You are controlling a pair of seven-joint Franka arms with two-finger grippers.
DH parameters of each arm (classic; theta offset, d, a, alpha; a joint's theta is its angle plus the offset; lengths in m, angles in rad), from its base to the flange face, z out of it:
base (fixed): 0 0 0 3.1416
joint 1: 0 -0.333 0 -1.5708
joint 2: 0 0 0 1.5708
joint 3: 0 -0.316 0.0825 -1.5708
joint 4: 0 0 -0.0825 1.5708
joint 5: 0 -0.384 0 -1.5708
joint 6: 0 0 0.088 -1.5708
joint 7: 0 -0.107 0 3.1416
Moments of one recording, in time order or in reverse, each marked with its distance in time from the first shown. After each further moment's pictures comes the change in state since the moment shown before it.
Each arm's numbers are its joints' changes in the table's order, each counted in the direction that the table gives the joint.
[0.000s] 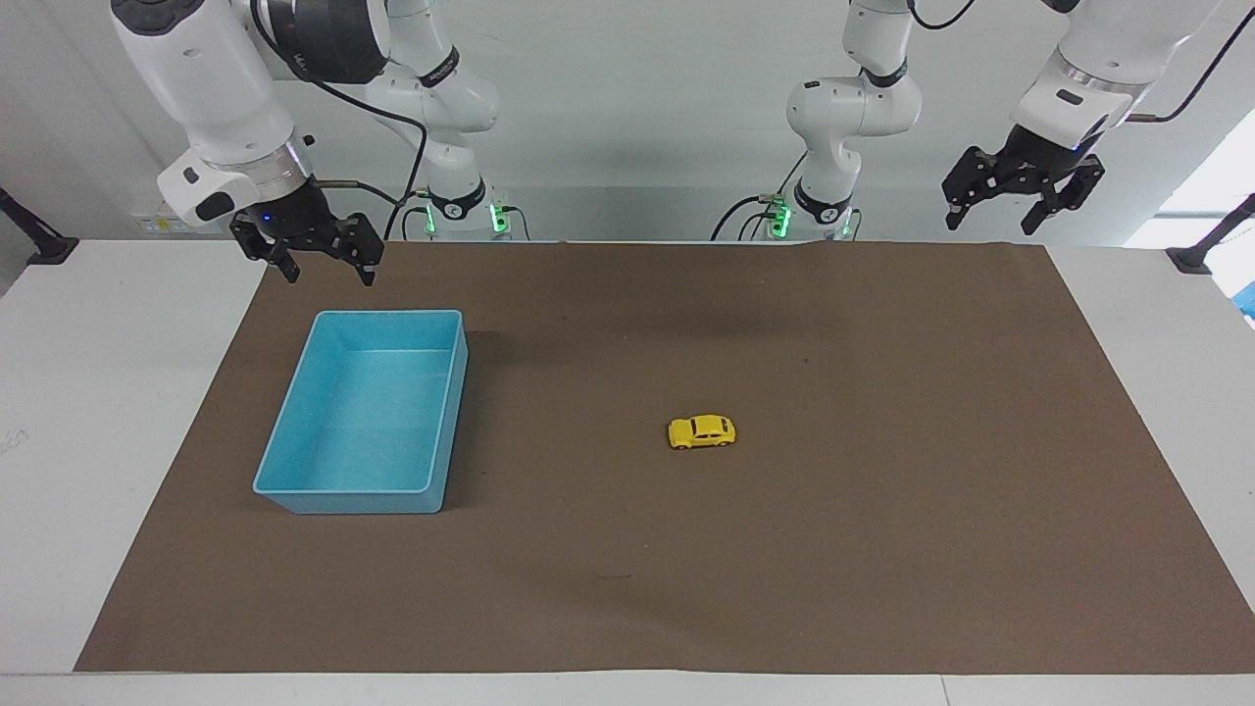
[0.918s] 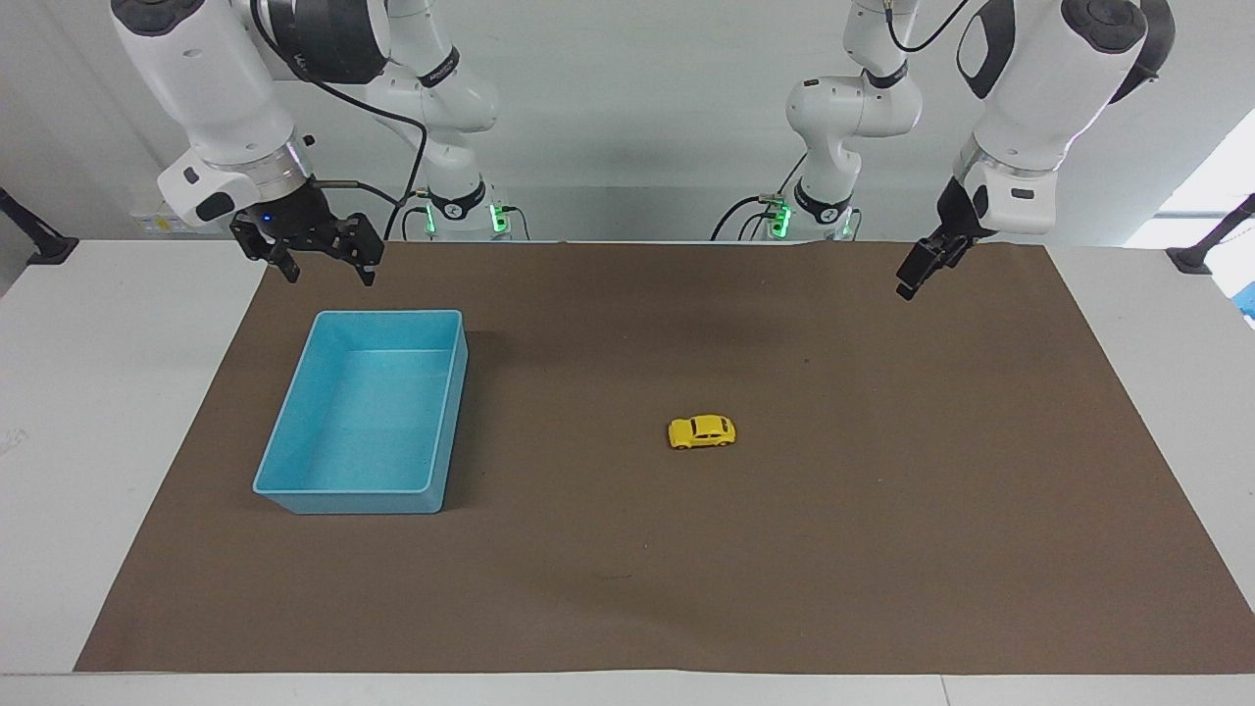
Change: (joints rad) left arm 0.077 -0.019 0.025 -0.173 0.003 0.203 0.867; right arm 0.000 0.000 0.000 0.000 0.000 0.000 0.000
